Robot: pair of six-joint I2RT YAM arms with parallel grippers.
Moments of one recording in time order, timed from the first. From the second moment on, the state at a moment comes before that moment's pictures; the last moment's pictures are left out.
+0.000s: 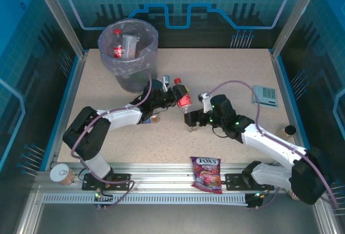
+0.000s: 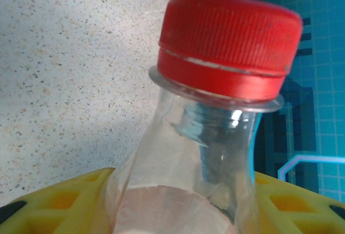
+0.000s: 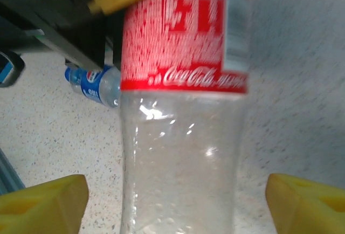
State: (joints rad) left arm -0.57 1.67 0.90 0.43 0.34 -1.19; right arm 0.60 1.11 0.68 -0.17 -0.19 0.38
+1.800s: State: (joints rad) left arm 0.00 2.04 2.30 -0.55 -0.13 -0.14; right arm 0.32 0.87 0.59 -0.43 -0.26 0.33
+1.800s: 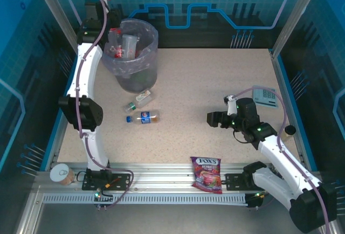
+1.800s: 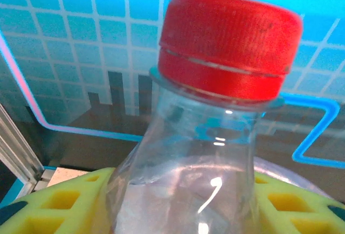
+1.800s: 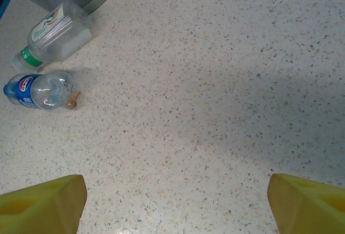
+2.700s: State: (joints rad) left arm -0.02 2.17 2.36 -0.70 -0.06 -0.17; right arm 0.32 0.76 0.53 -0.49 -0.24 0.33
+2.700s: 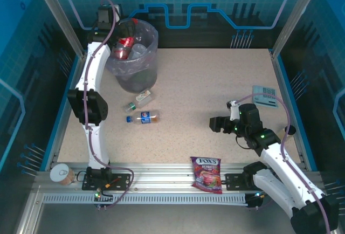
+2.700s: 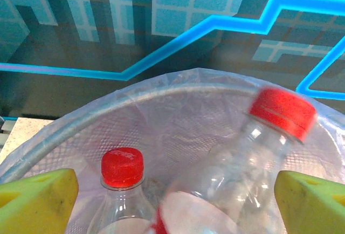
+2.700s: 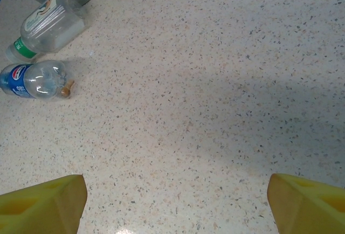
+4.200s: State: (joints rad) left arm -0.30 0.92 1.08 -0.77 -0.05 -0.51; right arm 0.32 1.01 0.65 -0.39 -0.29 0.22
